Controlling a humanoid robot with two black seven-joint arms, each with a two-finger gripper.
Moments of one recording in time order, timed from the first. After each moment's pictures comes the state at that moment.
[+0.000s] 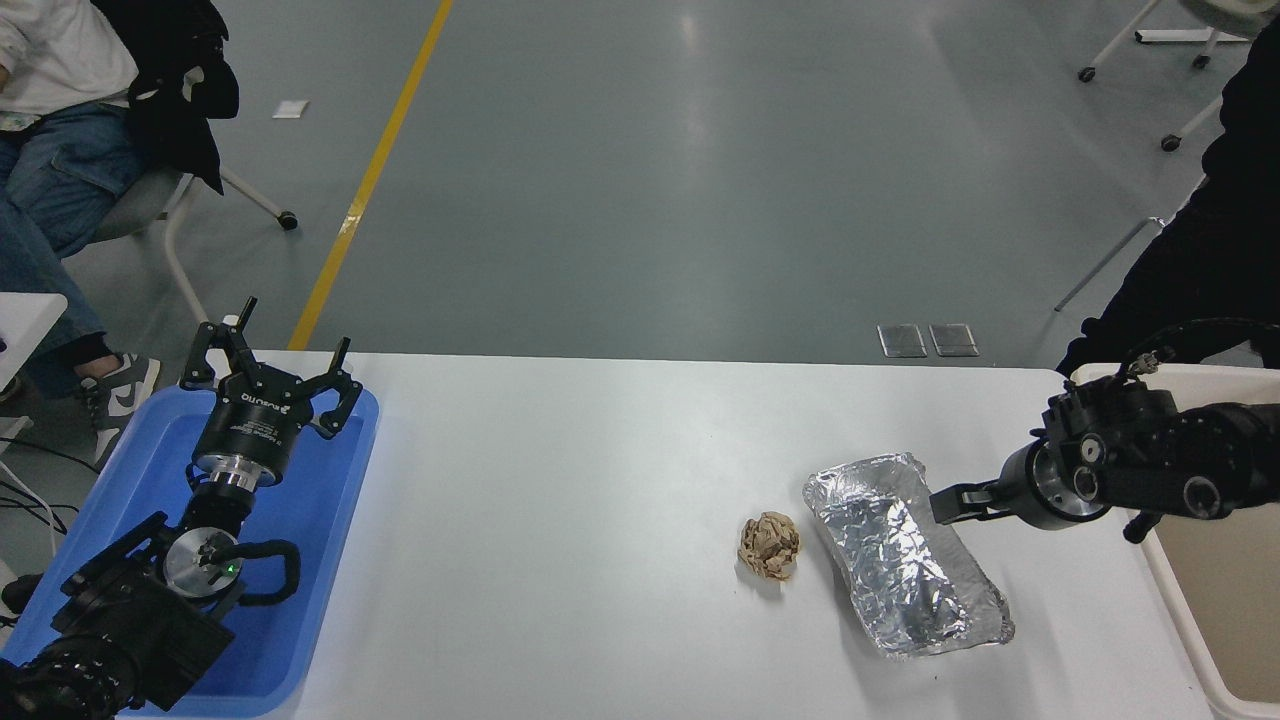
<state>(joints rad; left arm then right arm) -0.60 0.22 -0.90 -0.31 -0.14 -0.77 -0.37 1.24 -0.48 -0.74 1.02 -0.79 0.24 -0.16</state>
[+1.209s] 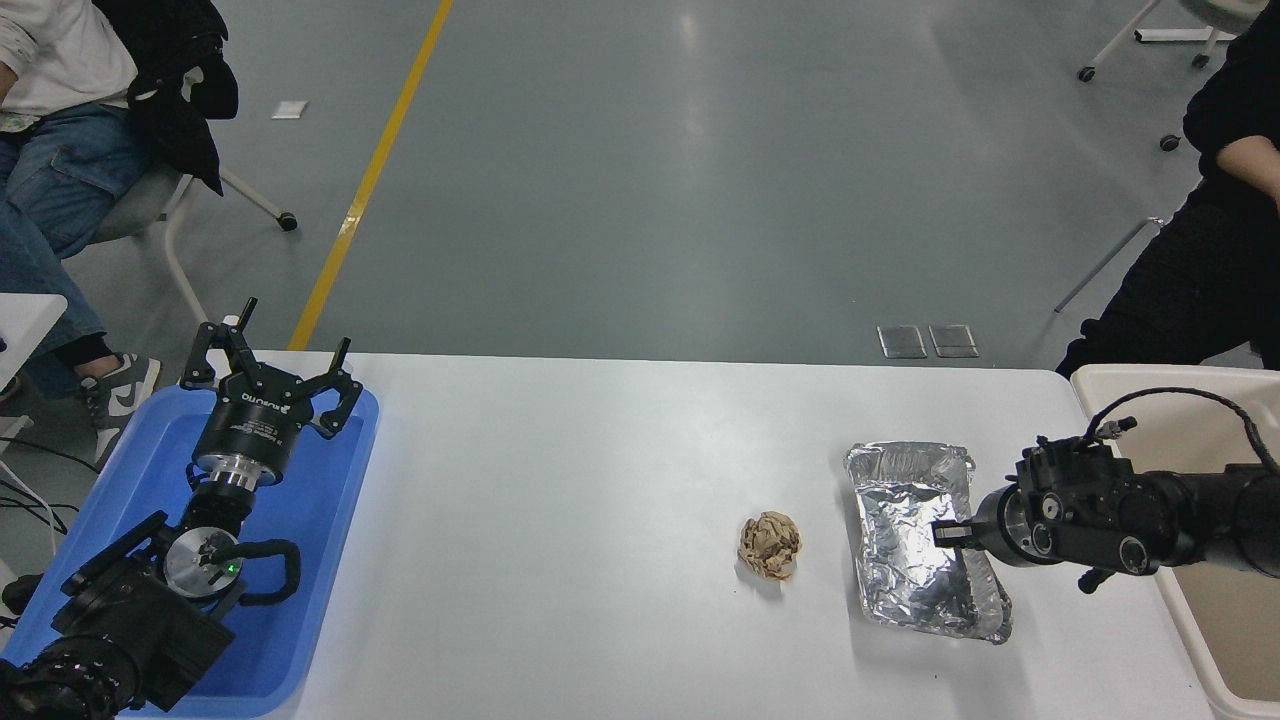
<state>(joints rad) -0.60 0.22 -0.90 -0.31 -0.14 -0.77 -0.37 1.11 -0.40 -0.70 0.88 -0.78 0.17 -0.15</state>
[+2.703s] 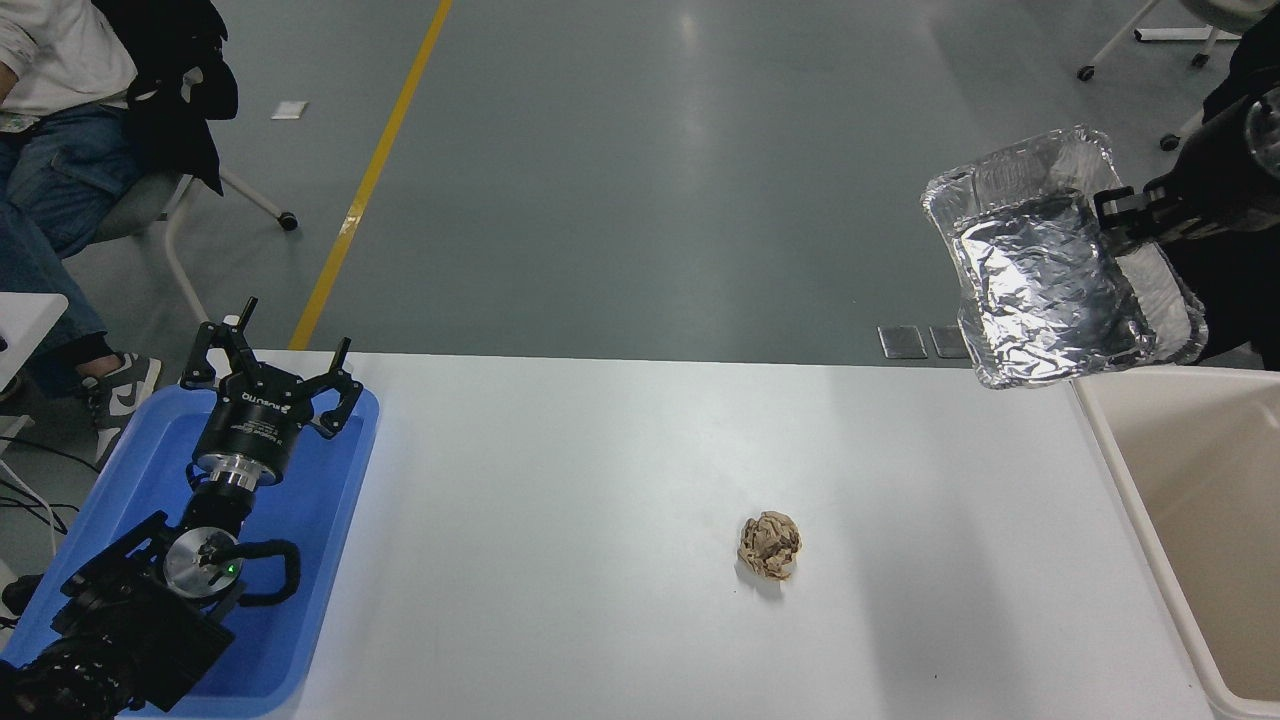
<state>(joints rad) -0.60 0.22 -0.90 -0.31 -0.14 -0.77 -0.37 2.11 -0.74 -0.91 1.18 -0.72 0.74 -0.15</state>
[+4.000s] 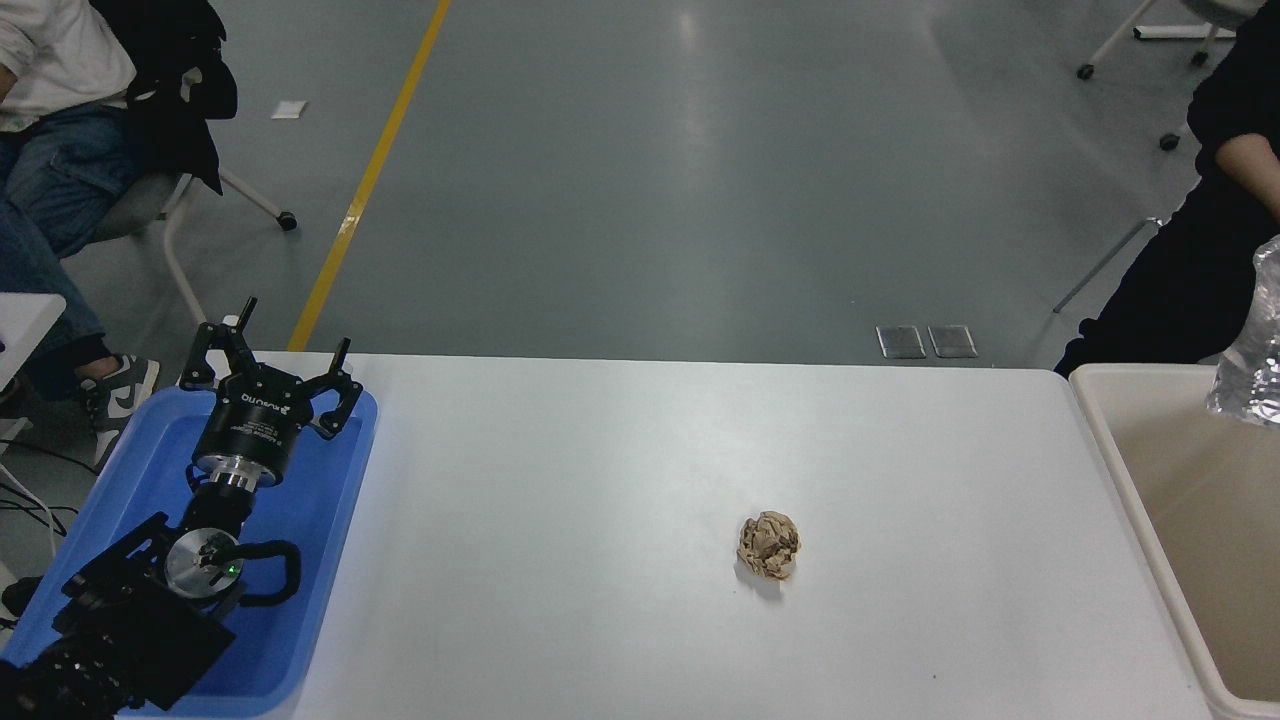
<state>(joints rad) -0.60 0.22 -0.90 -0.31 -0.14 -0.77 -0.37 1.05 -0.67 -0.79 0.23 -0.54 0.22 -0.17</state>
